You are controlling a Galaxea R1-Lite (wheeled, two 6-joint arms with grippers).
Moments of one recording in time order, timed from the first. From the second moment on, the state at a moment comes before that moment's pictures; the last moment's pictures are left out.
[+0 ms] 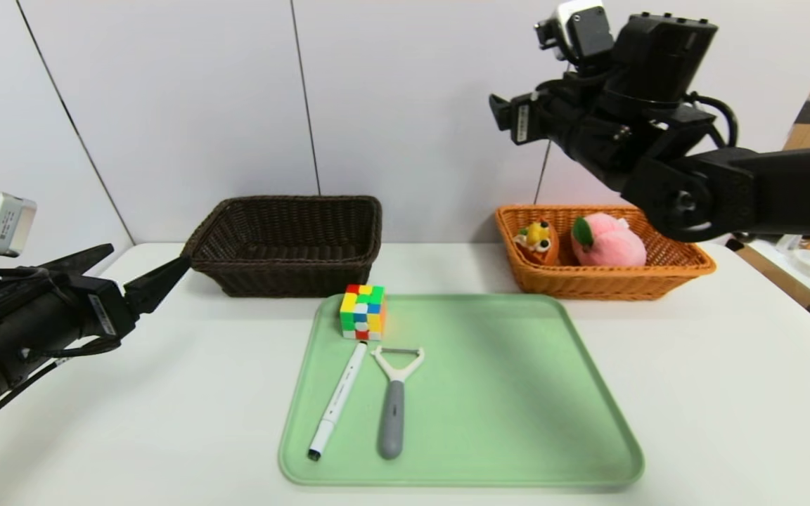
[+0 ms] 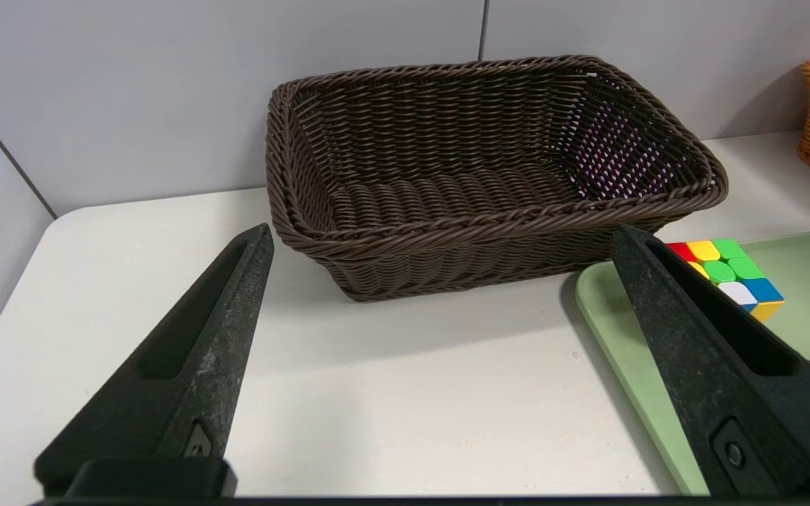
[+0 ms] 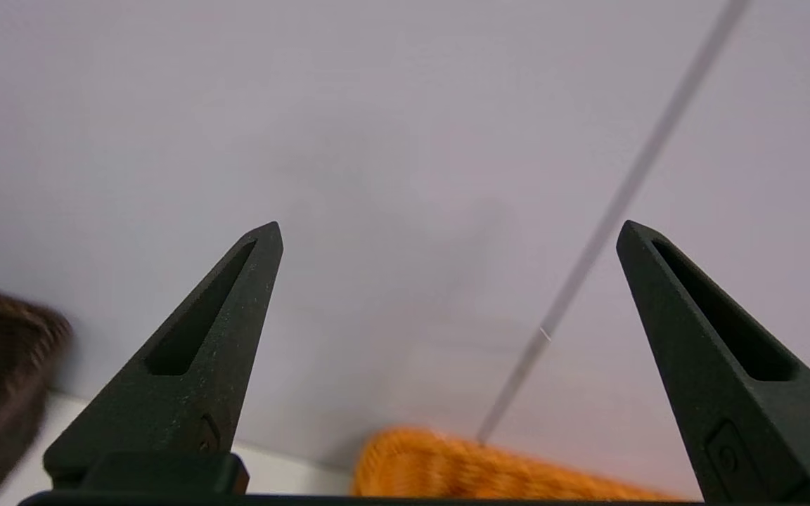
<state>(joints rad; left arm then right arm) -0.03 1.32 -0.37 -0.97 -0.18 -0.01 0.43 1.93 -1.51 -0.60 -0.30 -0.30</state>
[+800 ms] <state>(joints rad) -0.18 1.32 -0.37 -0.97 -0.17 -0.06 0.11 1.50 -0.62 -0.88 -0.29 -0.12</state>
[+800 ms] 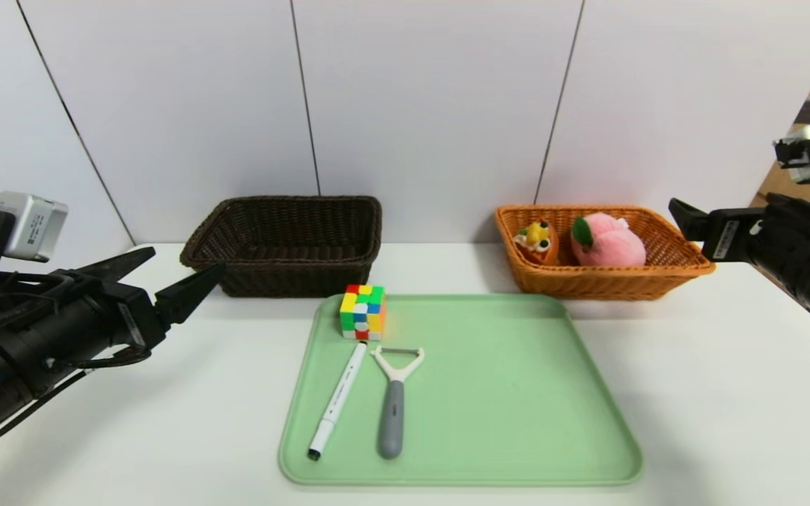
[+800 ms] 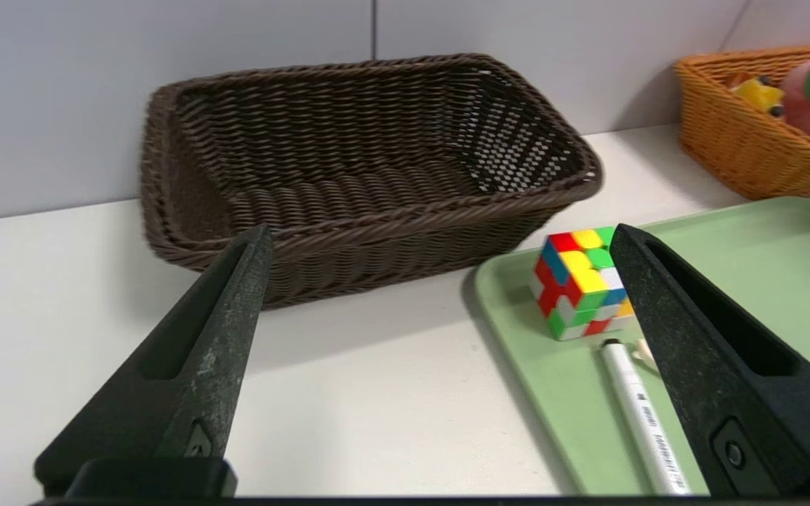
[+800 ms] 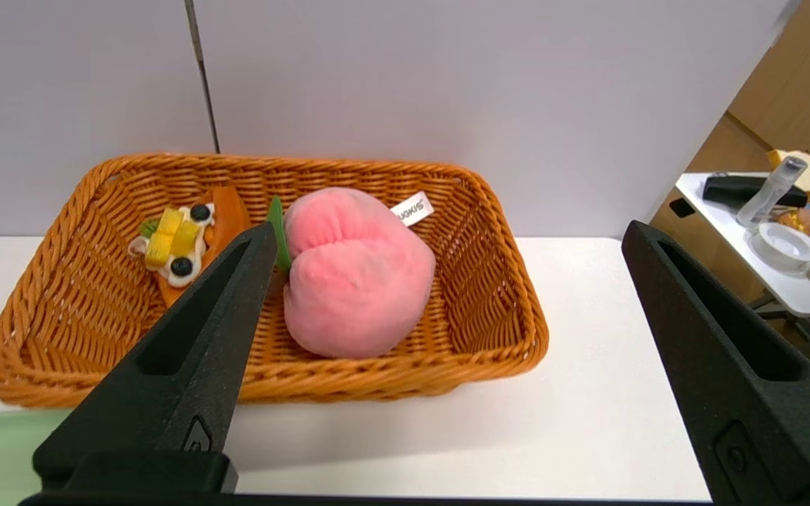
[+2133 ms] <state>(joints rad) -0.59 1.49 -1.00 0.23 -0.04 0.02 0.10 1.42 -0.44 -0.88 -0.30 -0.11</state>
